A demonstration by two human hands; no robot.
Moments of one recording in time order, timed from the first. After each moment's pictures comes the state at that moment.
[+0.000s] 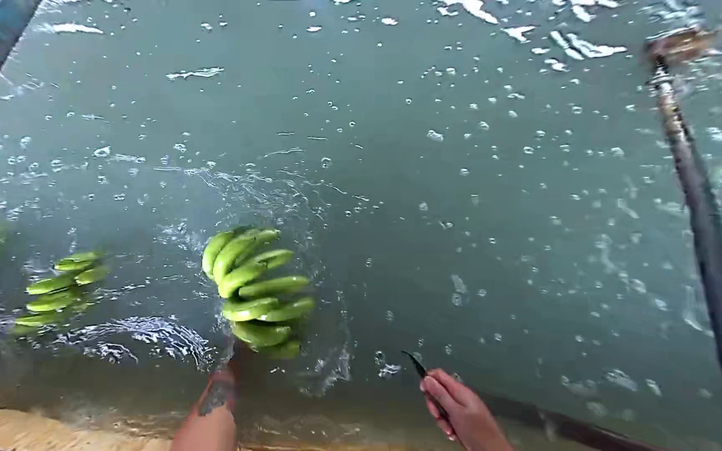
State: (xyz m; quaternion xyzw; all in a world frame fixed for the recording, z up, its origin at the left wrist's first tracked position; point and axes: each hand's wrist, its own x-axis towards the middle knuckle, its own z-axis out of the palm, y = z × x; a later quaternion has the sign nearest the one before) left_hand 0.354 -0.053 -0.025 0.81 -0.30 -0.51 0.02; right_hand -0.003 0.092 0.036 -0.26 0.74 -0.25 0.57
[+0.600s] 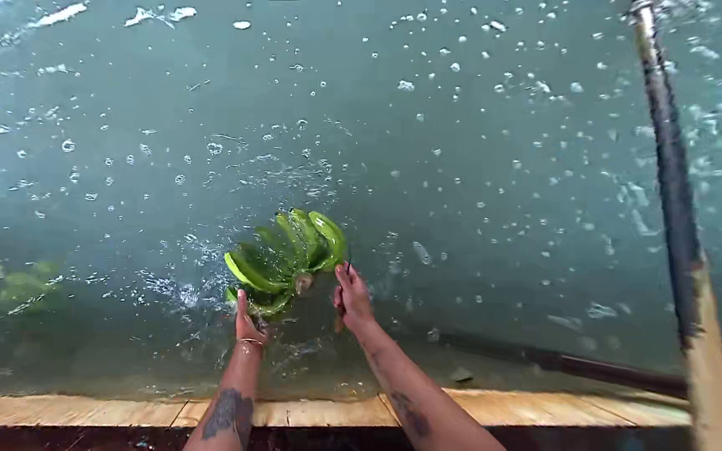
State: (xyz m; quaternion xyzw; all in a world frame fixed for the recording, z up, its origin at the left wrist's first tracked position) left_hand 0.301 -0.048 -0.066 0.69 -0.06 -0.59 0.42; right_hand 0.096 -0.026 -0.048 -0.07 0.68 -0.51 0.52
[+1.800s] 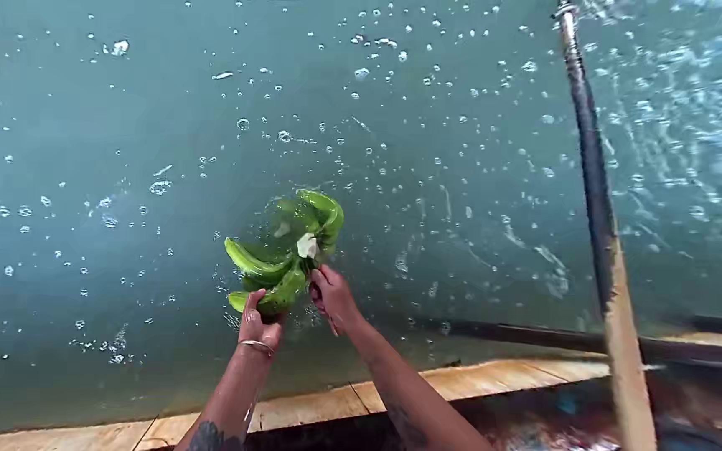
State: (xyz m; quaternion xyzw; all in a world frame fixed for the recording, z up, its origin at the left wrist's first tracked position) left_hand 0.215 -0.062 0.018 0.59 0.09 -0.71 0.37; right_hand 0.069 -0.027 -0.004 -0.24 0.70 -0.37 0.56
